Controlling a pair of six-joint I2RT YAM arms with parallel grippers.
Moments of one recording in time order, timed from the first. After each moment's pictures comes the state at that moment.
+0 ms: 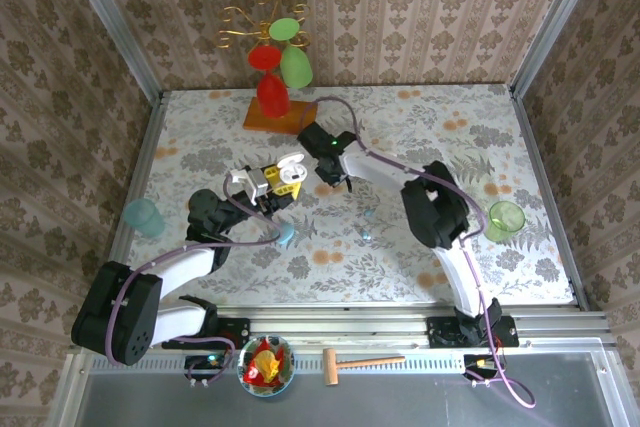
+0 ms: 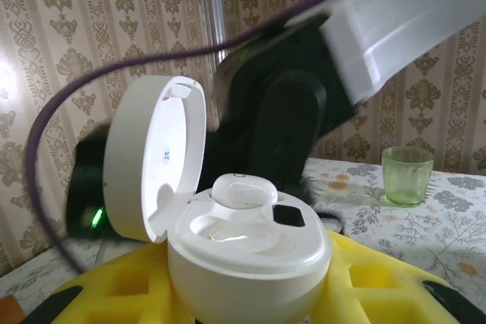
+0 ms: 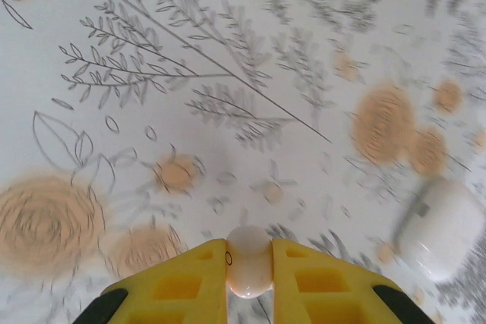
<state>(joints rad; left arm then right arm) -0.40 1.21 0.33 1.12 0.74 -0.04 0.67 2.17 1.79 -0.82 0.42 0.03</state>
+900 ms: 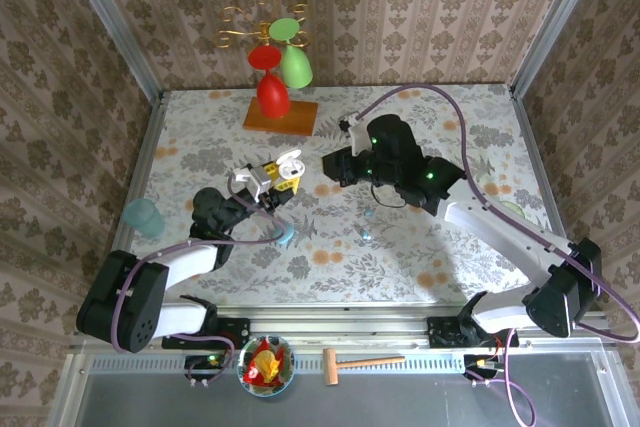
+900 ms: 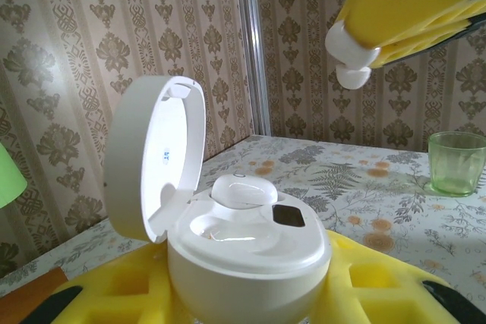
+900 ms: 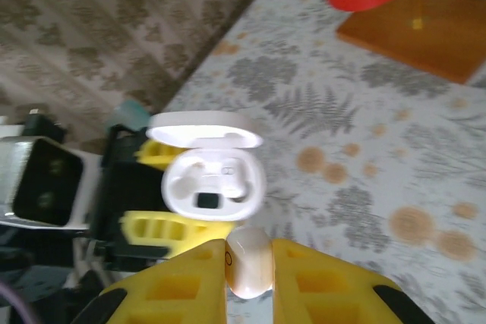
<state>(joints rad) -0.40 1.28 0.33 1.14 0.65 0.02 0.70 1.38 1.27 -0.35 -0.23 0.40</state>
